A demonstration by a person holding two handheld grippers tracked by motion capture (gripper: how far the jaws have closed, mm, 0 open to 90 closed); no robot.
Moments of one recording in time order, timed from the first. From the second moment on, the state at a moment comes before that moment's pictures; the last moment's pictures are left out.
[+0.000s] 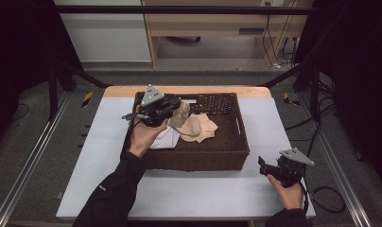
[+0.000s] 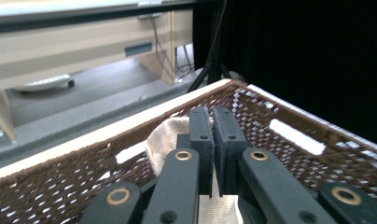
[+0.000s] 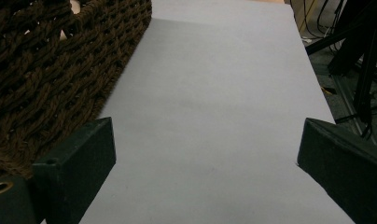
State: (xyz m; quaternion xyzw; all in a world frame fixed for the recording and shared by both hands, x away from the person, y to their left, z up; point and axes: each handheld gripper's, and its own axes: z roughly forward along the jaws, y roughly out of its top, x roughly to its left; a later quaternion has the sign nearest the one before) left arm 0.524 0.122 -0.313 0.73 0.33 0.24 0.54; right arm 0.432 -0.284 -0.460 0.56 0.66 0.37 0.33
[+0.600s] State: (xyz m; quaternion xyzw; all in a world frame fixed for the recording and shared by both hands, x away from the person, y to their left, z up) left arm 0.464 0.135 -0.283 0.72 0.30 0.24 0.59; right arm 0.432 -0.284 -0.459 0.56 0.66 0.37 0.33
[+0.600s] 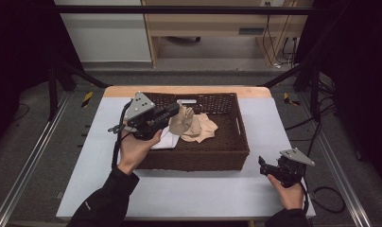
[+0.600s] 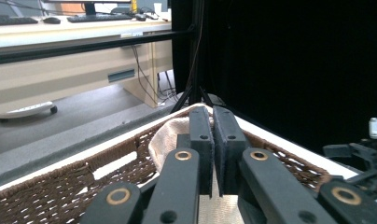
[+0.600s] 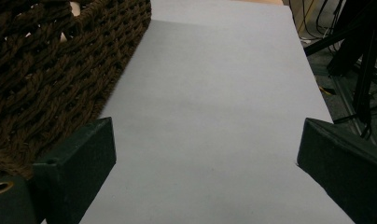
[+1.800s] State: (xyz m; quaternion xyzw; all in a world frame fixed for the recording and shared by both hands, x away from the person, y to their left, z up) left arm 0.379 0.156 -0.332 0.74 0.27 0.19 0.58; right arm 0.429 -0.283 -0.459 0.56 0.67 0.37 0.33
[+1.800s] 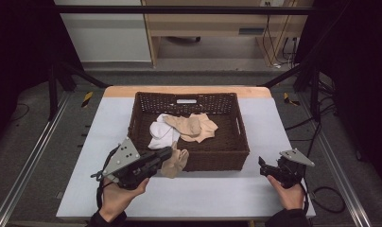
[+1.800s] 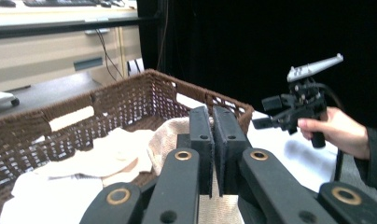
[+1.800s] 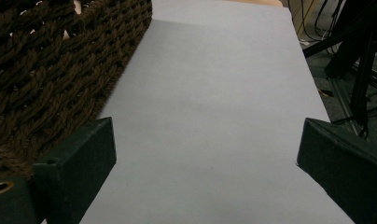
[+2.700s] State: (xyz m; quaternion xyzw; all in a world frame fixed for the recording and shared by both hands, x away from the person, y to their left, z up) left arm 0.385 0.136 -0.435 0.81 0.32 0.10 0.49; right arm 0.430 -0.281 -0.461 0.56 0.67 0.36 0.33
